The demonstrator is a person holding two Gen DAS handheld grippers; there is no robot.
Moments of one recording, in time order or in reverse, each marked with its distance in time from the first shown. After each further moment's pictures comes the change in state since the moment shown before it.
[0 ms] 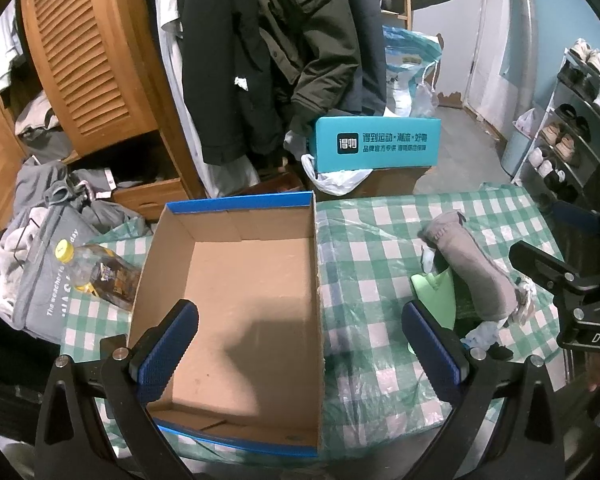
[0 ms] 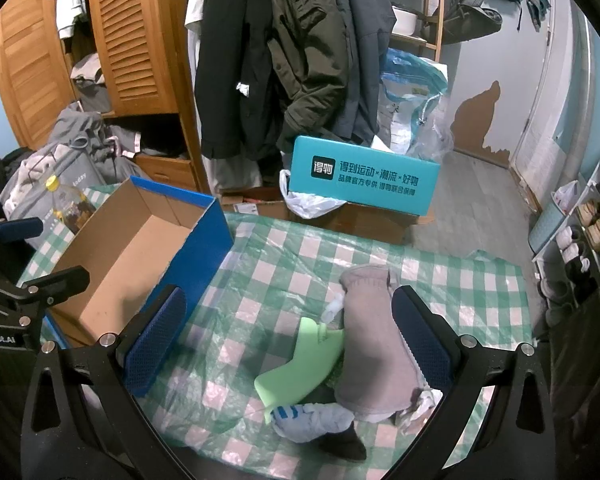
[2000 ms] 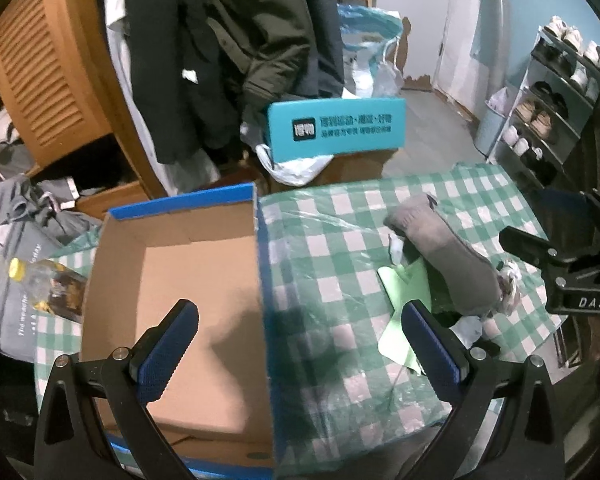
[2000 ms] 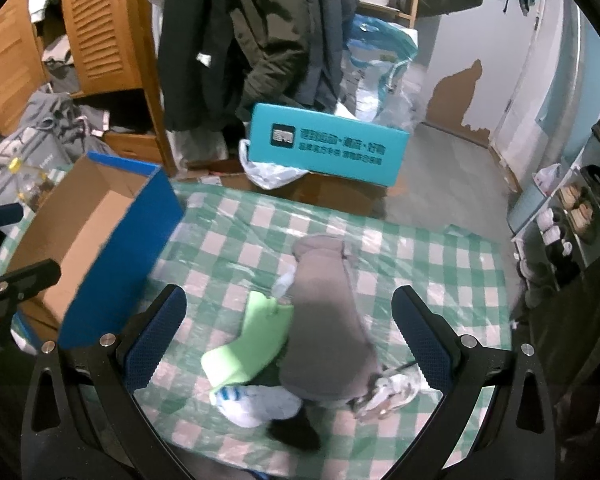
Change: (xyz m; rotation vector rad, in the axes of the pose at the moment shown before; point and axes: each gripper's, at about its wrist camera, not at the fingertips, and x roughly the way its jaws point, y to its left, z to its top) left arm 0.039 -0.044 0.003 0.075 0.037 -0.107; right arm 0.020 -0.053 -0.018 0.010 0.115 -0.095
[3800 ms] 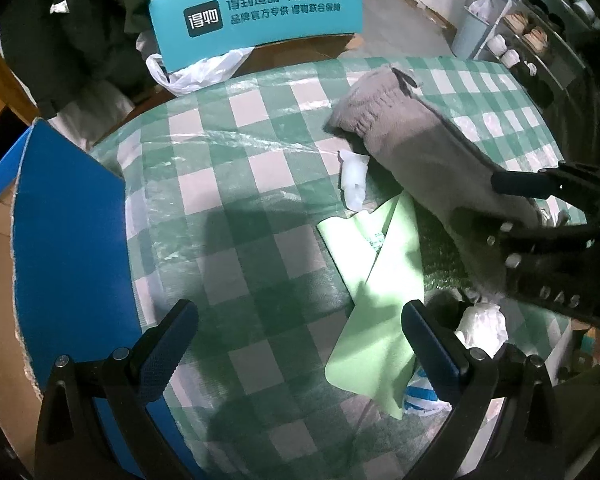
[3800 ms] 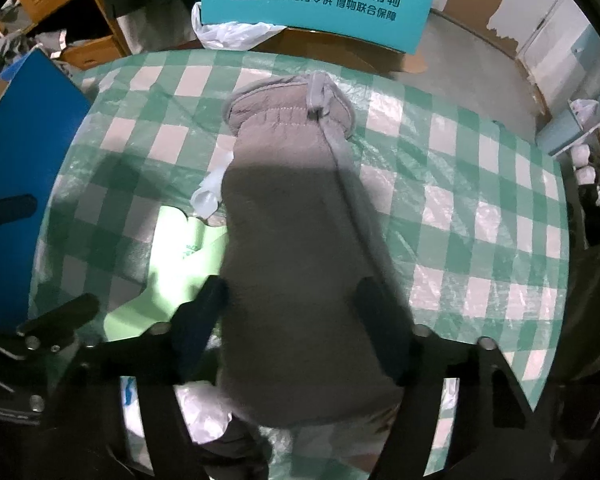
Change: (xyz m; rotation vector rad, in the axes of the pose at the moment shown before) left arm 0.164 -0.081 0.000 0.119 0.337 -0.101; right arm 0.152 -0.045 -0.037 0.034 0.396 0.057
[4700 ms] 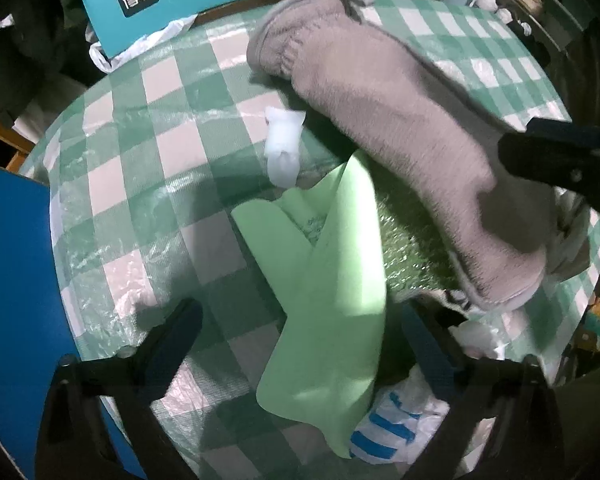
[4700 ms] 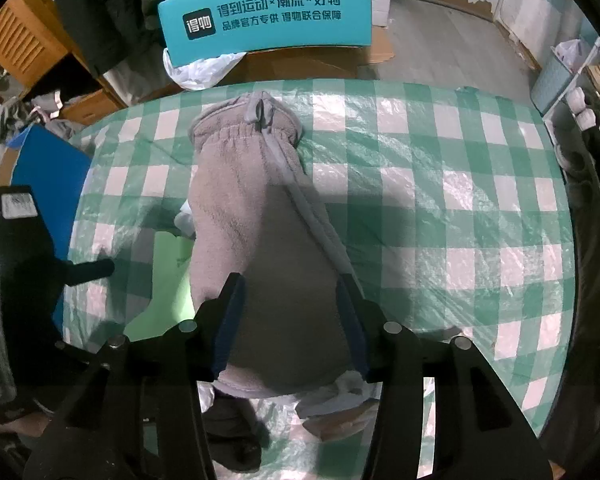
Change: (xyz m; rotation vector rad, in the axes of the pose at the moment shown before) left arm 0.050 -0.052 0.007 0.066 0.126 -0.004; right arm -0.025 -0.051 -0.013 0.168 -0.052 0.099
